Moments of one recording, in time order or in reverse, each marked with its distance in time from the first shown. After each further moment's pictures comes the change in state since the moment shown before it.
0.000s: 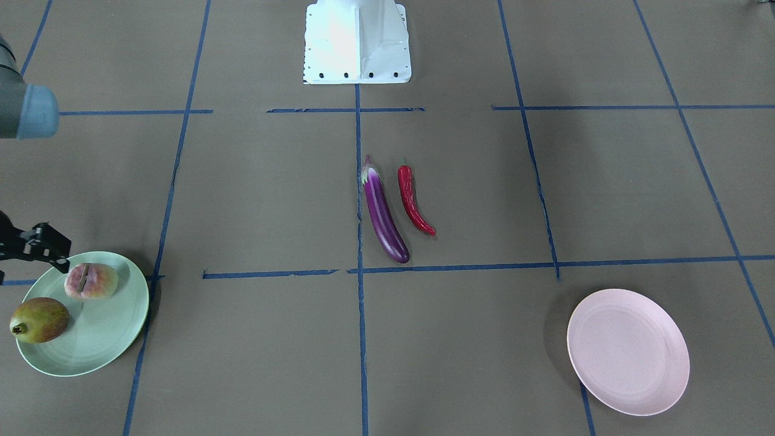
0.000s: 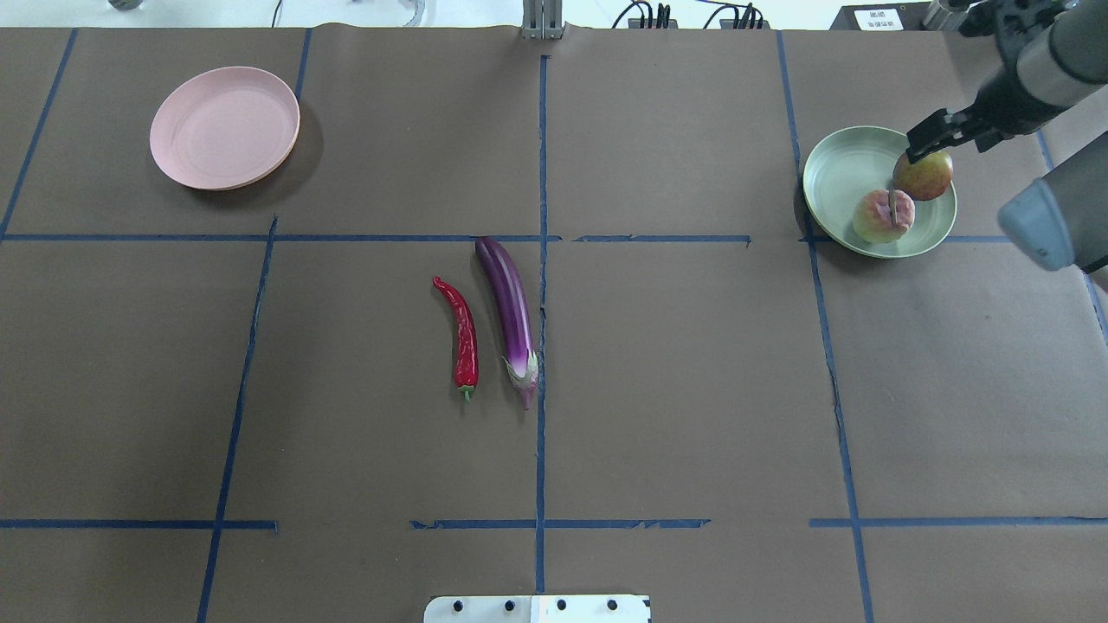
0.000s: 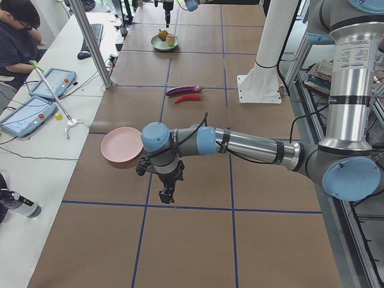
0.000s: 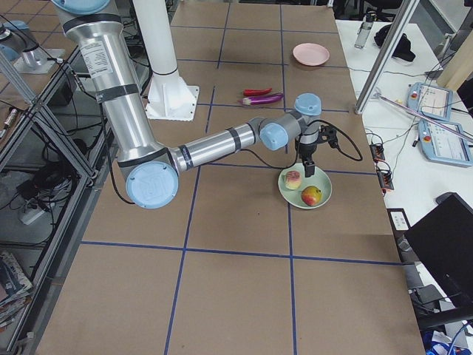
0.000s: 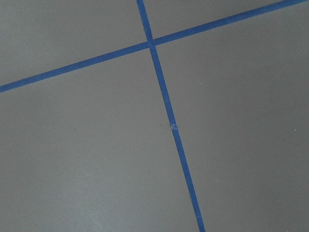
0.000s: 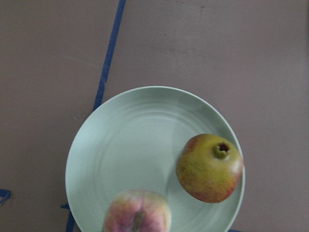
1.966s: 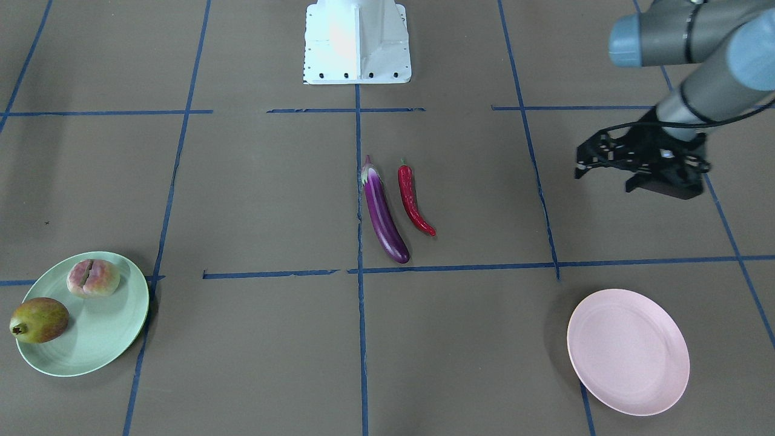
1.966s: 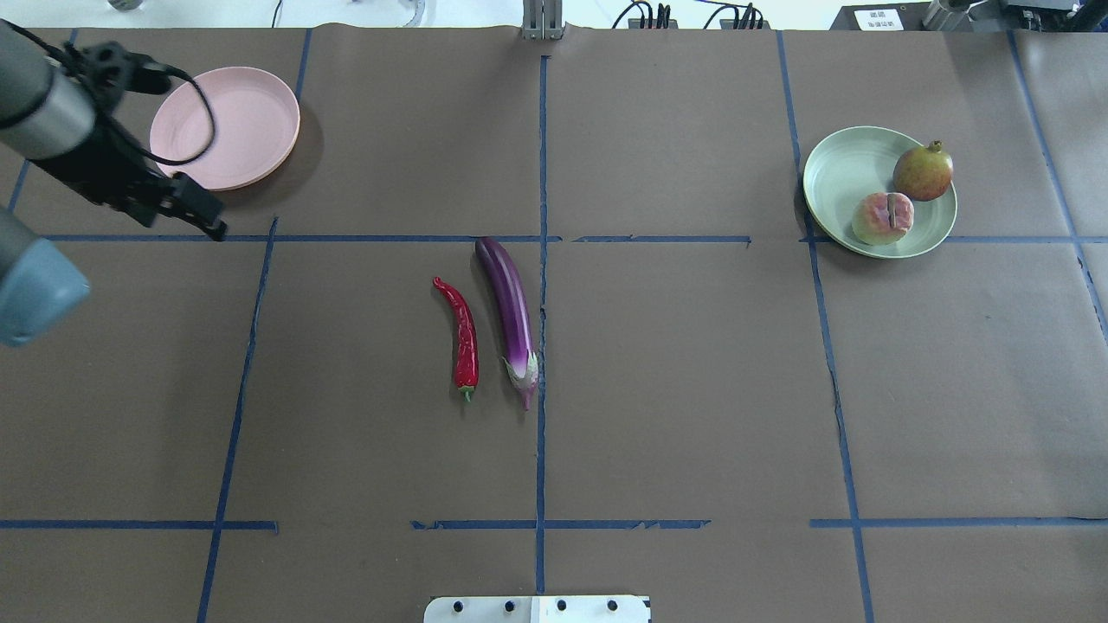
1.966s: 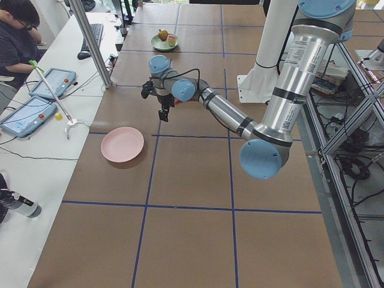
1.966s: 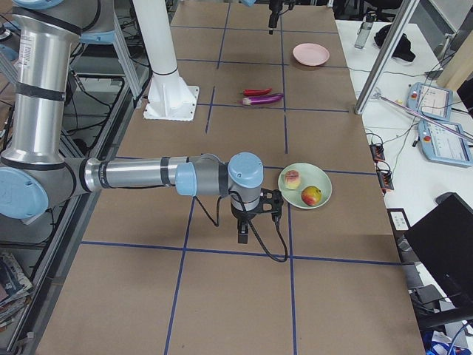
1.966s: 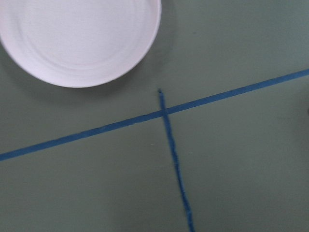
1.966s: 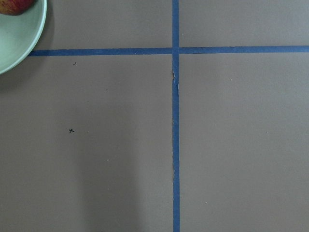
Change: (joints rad) left arm 0.585 -0.363 -0.071 -0.281 0.017 -0.959; right arm 0.331 -0.506 0.241 -0.191 0.157 -0.357
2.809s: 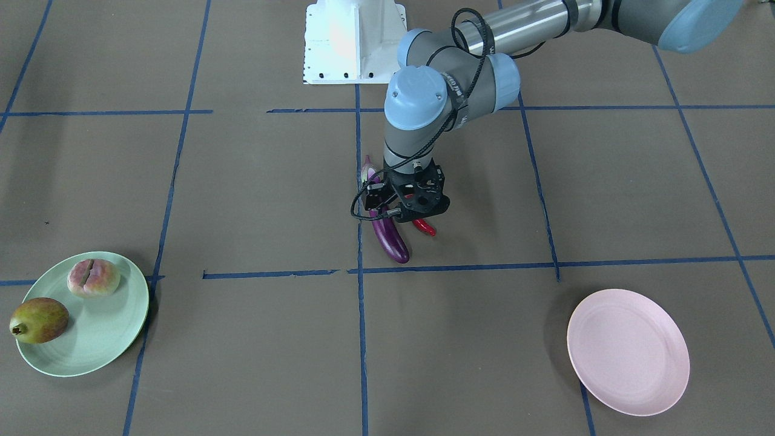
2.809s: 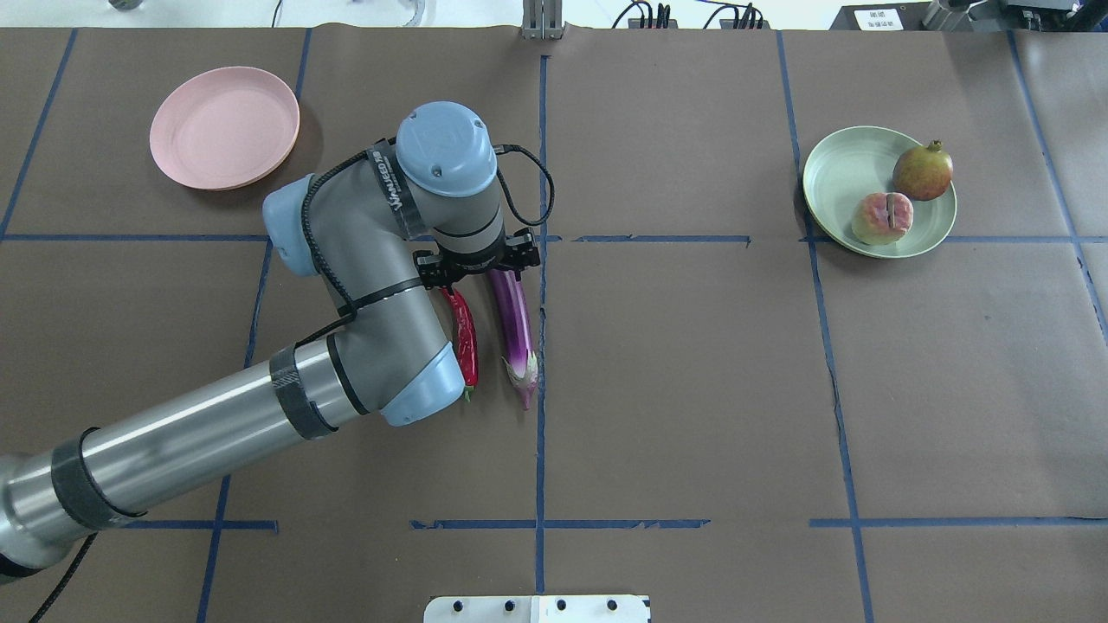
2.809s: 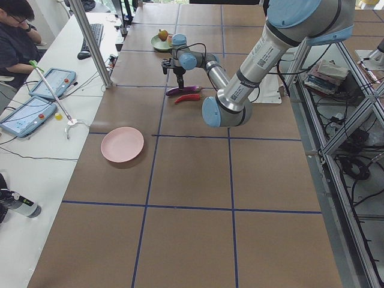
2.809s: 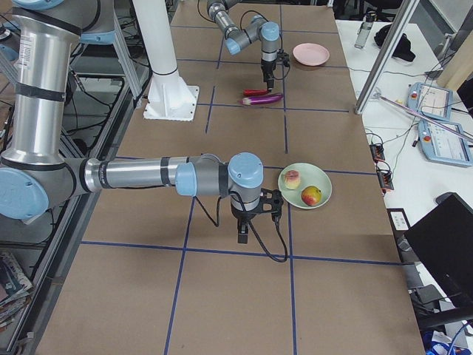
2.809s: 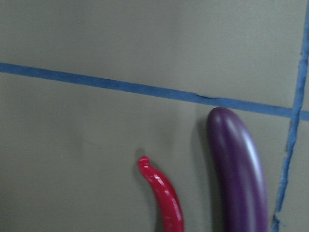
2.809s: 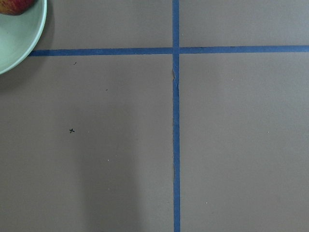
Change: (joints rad) left arm 0.373 -0.510 0.442 -0.063 0.355 -0.778; right arm 0.000 0.000 0.000 -0.001 0.001 0.001
